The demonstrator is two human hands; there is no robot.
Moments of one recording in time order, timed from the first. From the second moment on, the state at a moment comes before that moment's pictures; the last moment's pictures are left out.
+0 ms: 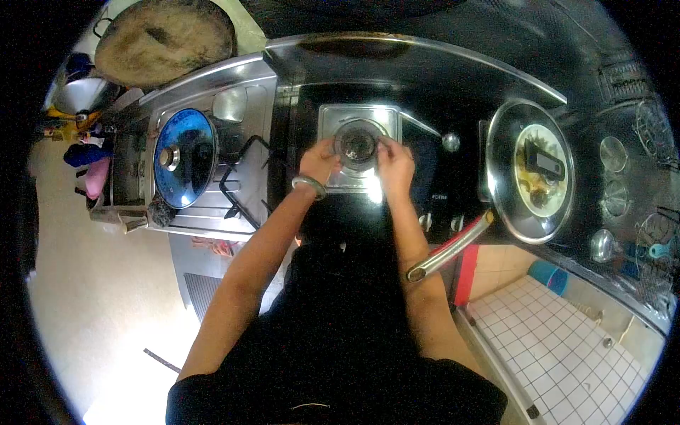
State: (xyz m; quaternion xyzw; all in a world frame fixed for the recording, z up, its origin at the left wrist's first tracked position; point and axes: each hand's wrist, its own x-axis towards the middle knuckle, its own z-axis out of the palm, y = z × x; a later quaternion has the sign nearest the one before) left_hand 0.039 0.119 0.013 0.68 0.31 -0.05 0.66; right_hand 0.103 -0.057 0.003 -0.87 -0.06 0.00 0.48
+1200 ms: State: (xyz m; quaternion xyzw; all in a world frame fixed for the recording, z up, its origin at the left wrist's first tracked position) left_hand -0.054 0.103 0.059 0.71 0.19 0.12 0.67; right_hand 0.092 -0.006 0.022 -0.94 -0.26 -0.02 0.20
